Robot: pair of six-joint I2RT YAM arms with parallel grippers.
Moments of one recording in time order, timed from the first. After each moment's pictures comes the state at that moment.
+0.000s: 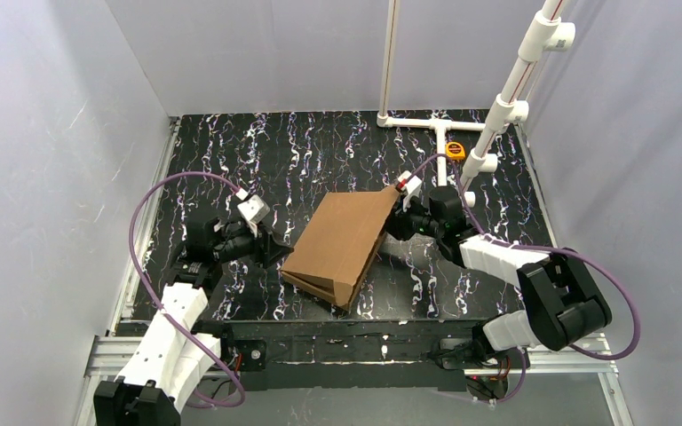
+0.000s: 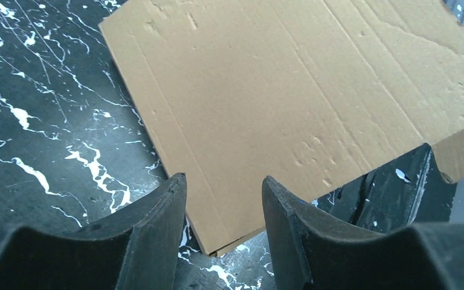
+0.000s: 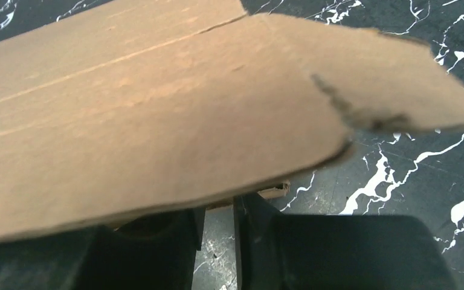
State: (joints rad) left arm -0.13 0.78 0.51 -0.22 0.86 0.15; right arm 0.46 1.39 0.57 0.40 -0.49 -0.01
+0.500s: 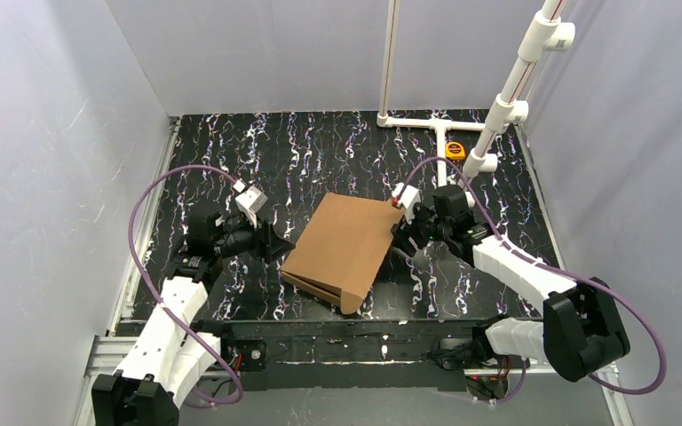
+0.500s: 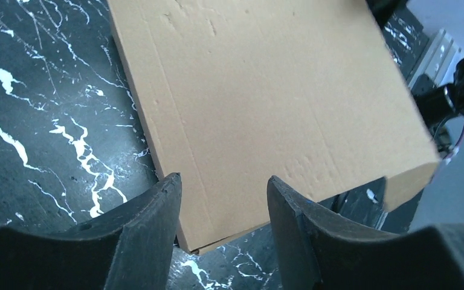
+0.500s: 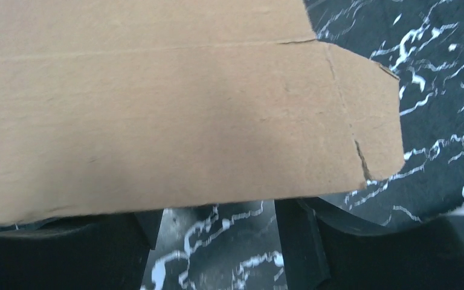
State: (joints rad) left arm -0.14 0.82 0.55 -0.25 0.81 0.03; right arm 0.46 1.24 0.65 -0.05 -0.45 -0.37
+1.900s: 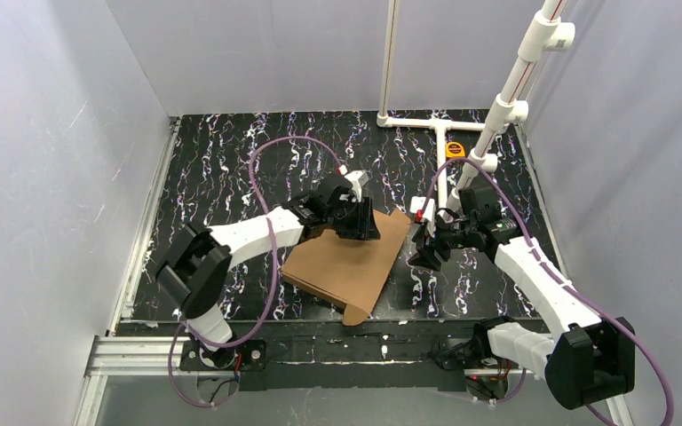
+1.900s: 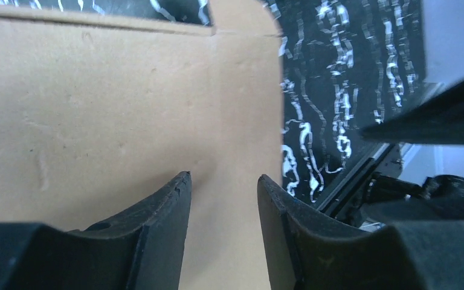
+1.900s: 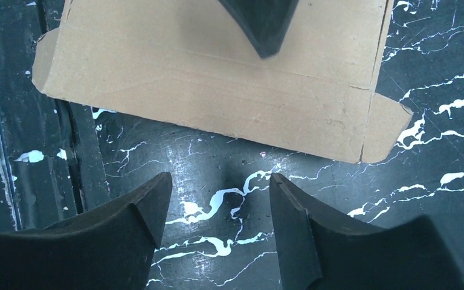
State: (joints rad) left arm -0.79 1.63 1.08 -0.14 0.25 -0.58; right arm 0.31 1.07 0.77 -0.66 -0.81 -0.79
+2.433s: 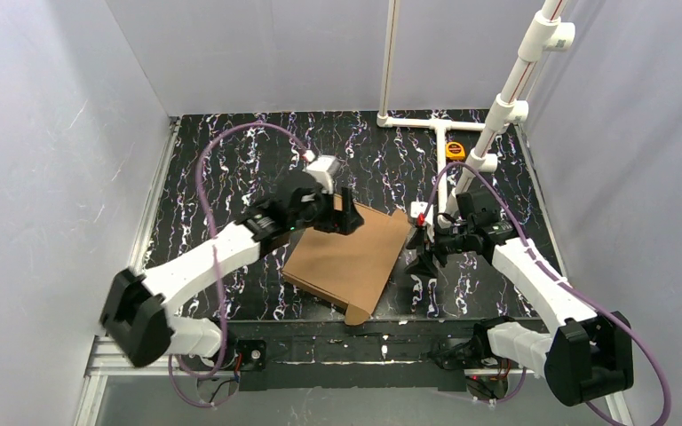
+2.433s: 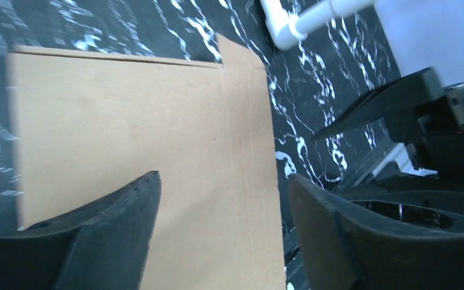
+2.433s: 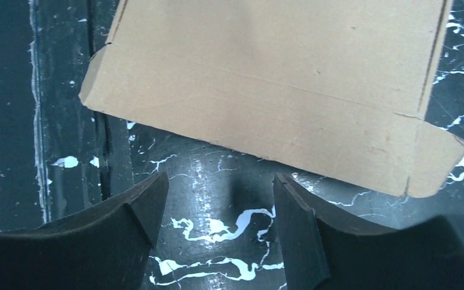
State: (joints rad) left arm -0.76 1.39 1.02 -0.20 0.14 -0.50; right arm 0.30 1.09 0.73 -0.63 -0.93 -0.79
